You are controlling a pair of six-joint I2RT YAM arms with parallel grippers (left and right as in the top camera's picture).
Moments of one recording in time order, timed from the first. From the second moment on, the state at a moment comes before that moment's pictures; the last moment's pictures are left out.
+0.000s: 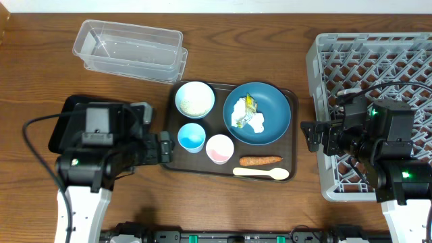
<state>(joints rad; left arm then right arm) -0.07 1.03 1.04 -1.14 0.33 -0.15 0.02 0.95 0.96 -0.83 -0.33 0.01</state>
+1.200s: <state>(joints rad) -0.47 1.53 1.04 -0.95 0.23 -0.83 0.02 0.95 0.97 -0.85 -0.34 0.01</state>
